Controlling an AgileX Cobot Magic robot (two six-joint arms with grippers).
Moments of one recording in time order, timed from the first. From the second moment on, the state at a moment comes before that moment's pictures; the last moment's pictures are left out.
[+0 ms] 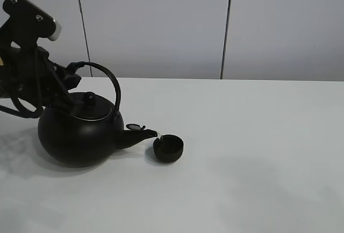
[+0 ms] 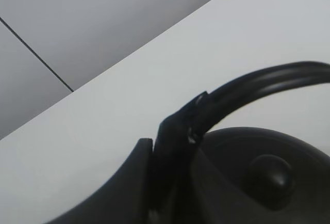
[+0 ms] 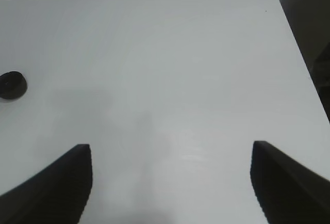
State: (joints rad) left arm -0.39 1.73 -0.61 -0.03 -0.62 0.46; right arm 0.02 -0.02 -0.47 -0.07 1.08 0.05
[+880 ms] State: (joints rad) left arm -0.39 1.73 -0.61 -0.03 -0.62 0.38; right arm 0.02 -0.02 -0.47 -0.07 1.08 0.05
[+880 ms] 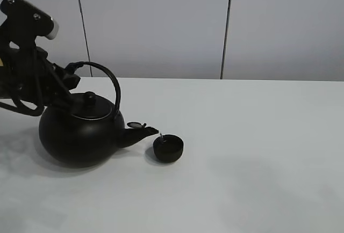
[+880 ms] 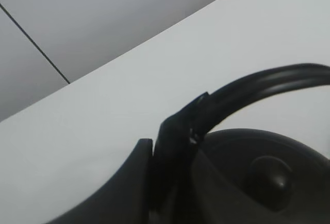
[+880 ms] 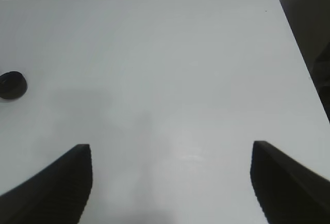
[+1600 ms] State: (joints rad) left arm -0.28 1.59 -0.56 0.10 -0.67 0.04; right arm 0.02 -0.02 -0.47 -0.07 1.08 0.05
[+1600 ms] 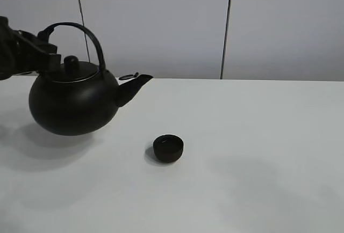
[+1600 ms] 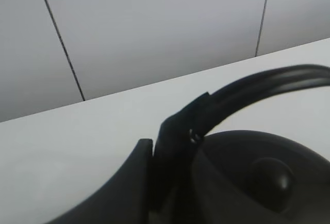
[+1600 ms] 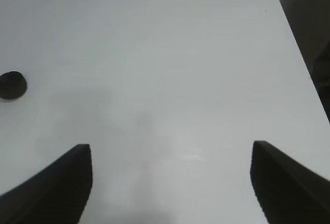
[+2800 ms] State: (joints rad) left arm 0.00 1.78 -0.38 0.39 -1.02 -0.01; right arm 0.02 -0.02 -0.47 -0.07 1.08 0.05
